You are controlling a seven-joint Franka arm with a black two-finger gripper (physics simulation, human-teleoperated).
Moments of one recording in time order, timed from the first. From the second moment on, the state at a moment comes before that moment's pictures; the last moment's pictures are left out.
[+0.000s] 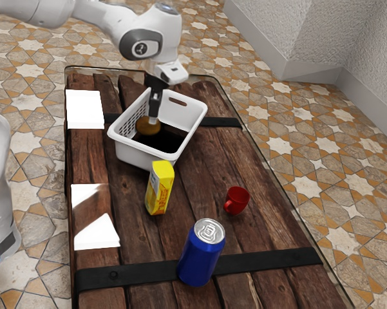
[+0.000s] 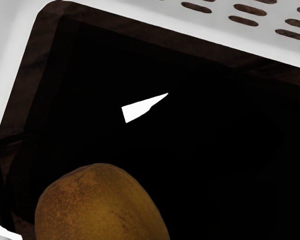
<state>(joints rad) -0.07 -0.32 0.39 -2.26 0.15 2.03 0.54</state>
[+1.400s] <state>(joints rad) -0.20 -0.25 0.61 -2.30 0.18 2.15 0.64</state>
